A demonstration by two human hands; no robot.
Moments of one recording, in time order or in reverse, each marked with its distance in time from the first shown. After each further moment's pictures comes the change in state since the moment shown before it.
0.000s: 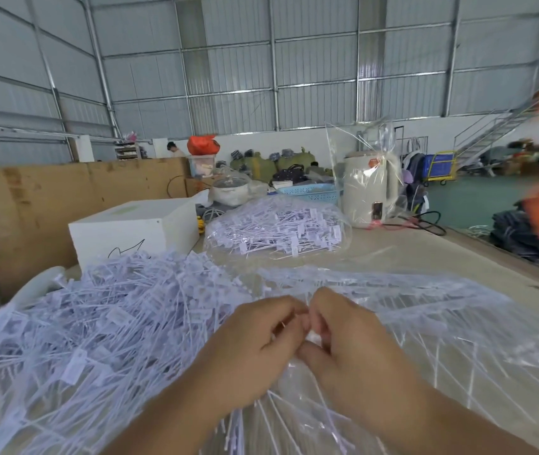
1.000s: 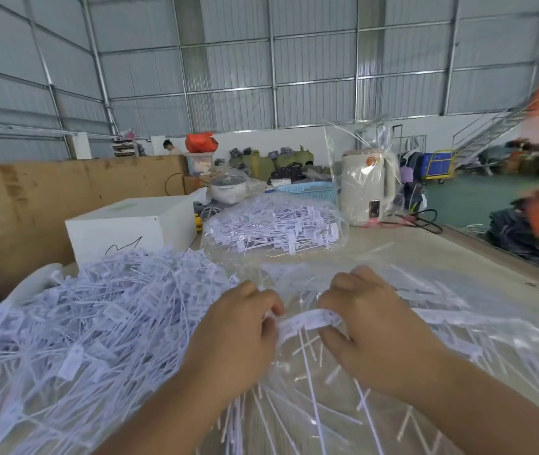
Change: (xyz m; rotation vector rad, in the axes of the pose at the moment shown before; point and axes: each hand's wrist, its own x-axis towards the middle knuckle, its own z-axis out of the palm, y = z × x) left_hand 0.001 -0.011 0.001 0.391 0.166 -0.078; right_hand 0.013 0.020 -0.027 -0.475 -0.123 -0.146
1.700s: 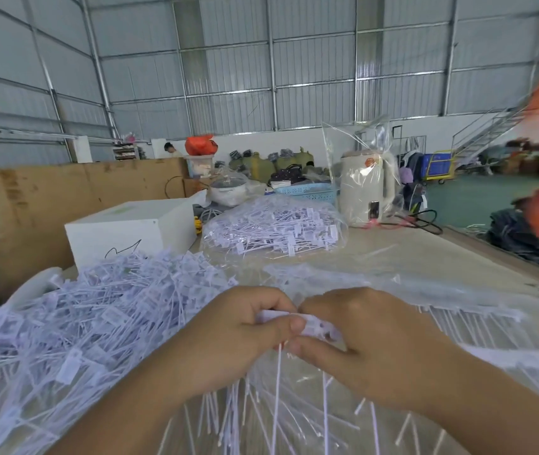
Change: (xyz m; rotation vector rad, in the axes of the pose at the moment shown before) left_hand 0.003 0.011 -0.034 -0.640 -0.316 -0.078; right_hand -0.006 -0.012 -0.023 0.131 -0.126 -0.039
